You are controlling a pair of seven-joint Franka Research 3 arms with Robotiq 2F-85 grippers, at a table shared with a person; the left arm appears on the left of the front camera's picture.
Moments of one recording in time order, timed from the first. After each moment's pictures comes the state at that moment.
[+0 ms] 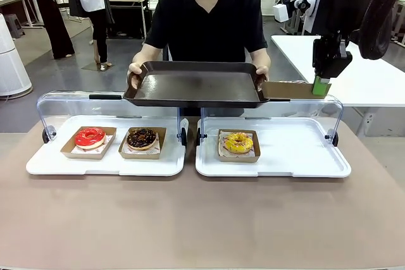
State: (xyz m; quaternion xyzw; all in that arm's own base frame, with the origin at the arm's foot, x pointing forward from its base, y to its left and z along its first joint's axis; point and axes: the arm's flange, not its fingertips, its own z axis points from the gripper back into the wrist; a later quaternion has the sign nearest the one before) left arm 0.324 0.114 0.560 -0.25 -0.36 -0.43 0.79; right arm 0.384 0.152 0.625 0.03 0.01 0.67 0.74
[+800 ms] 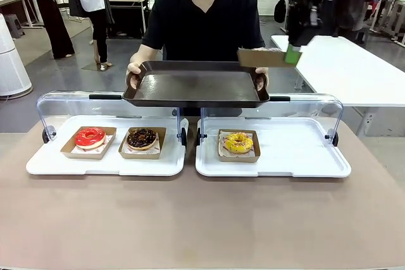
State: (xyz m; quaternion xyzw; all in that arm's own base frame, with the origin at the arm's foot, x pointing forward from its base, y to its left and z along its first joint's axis) left arm 0.324 0.114 0.560 -0.25 -0.36 -0.43 0.79; right arm 0.412 0.212 0.678 0.00 -0.05 0.70 0.72
